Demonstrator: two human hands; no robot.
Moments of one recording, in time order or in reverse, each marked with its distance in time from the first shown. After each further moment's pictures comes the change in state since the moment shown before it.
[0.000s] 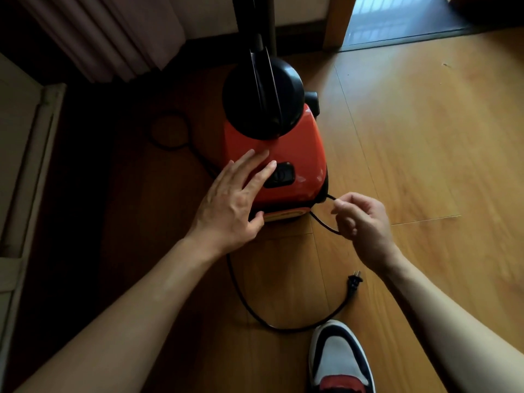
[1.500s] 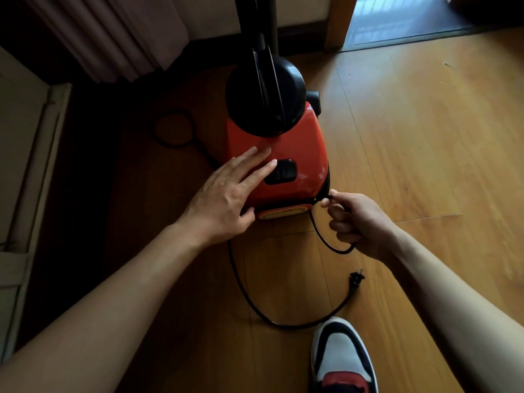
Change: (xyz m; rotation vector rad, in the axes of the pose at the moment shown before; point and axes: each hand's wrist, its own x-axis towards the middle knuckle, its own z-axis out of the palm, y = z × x) left_hand 0.000 -0.014 -0.017 -0.019 -0.111 0.089; right_hand 0.013 -0.020 0.006 0.146 -0.129 0.517
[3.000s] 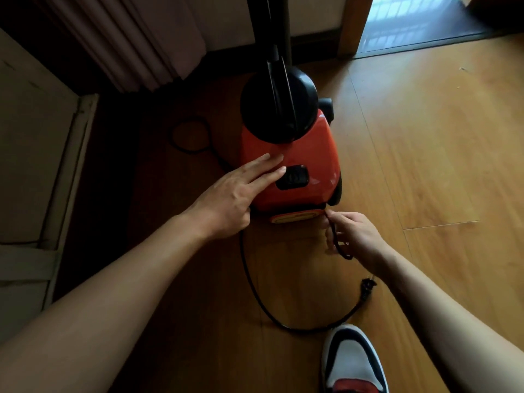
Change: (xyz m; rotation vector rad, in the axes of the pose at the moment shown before) left_hand 0.002 -0.010 -0.017 -0.075 -0.126 0.005; right_hand 0.004 0.026 0.014 -0.232 0.078 -0.047
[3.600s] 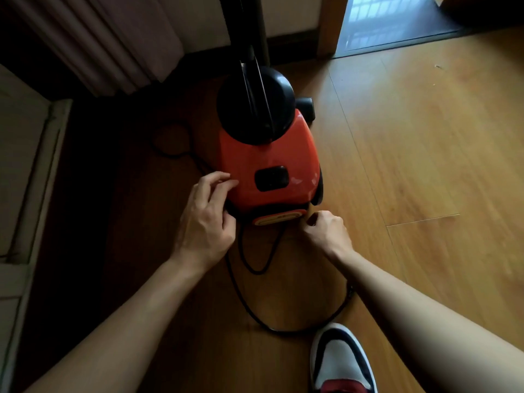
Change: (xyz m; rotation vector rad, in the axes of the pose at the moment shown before) left_hand -0.025 0.019 0.039 -0.013 0.453 -0.259; right_hand 0.048 0.032 0.012 -0.684 0.341 -0.008
